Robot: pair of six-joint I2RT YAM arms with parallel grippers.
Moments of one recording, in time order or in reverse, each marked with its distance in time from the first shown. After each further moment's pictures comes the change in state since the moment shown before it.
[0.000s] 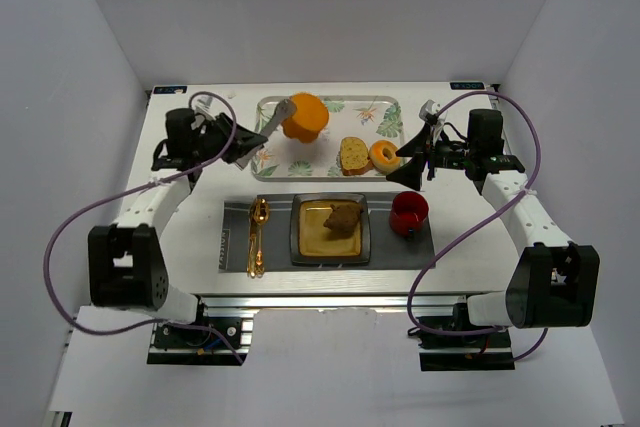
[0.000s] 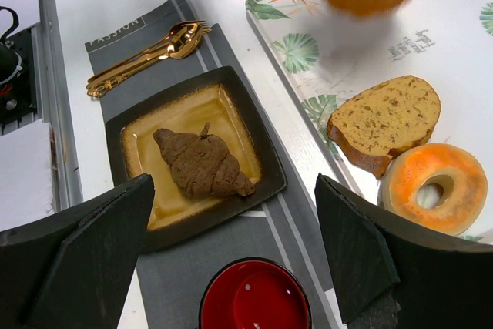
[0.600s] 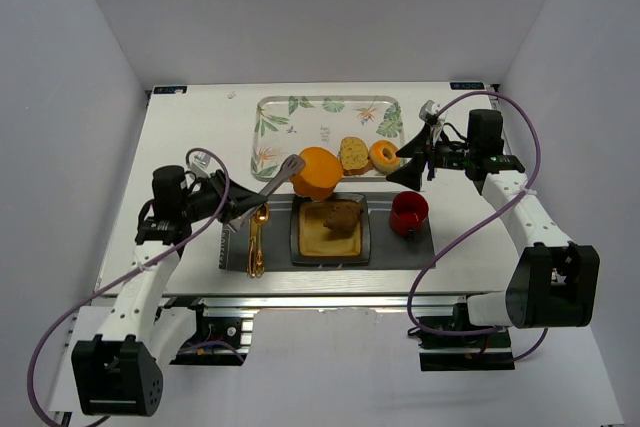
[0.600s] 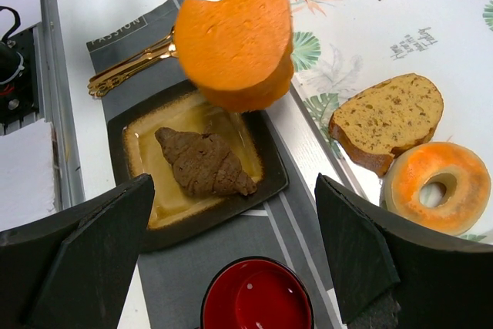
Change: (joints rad) left arm 0.027 -0.583 -0.367 -0.252 0.124 -0.038; right arm 0.000 0.000 0.000 -0.007 -0.001 -0.001
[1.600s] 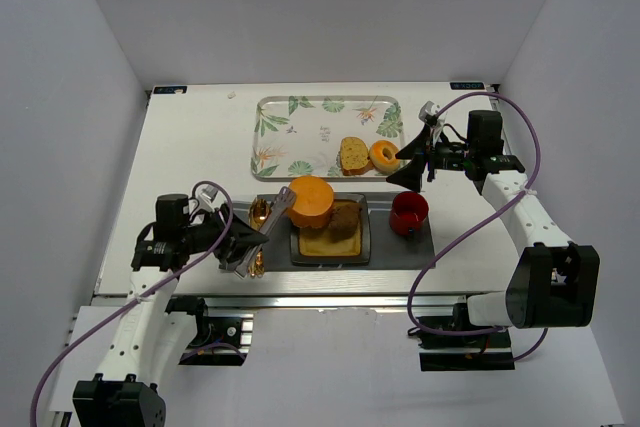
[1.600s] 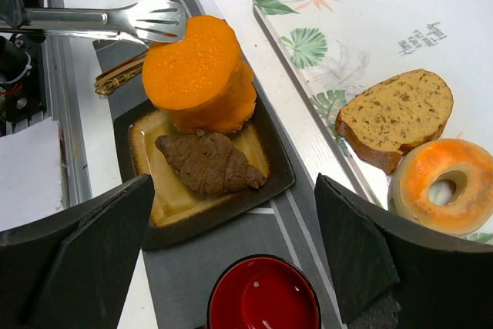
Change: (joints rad) left arm 0.000 -0.219 -0.092 -0.438 0.027 0.147; right arm 0.000 0.000 0.000 -0.022 -0.007 -0.002
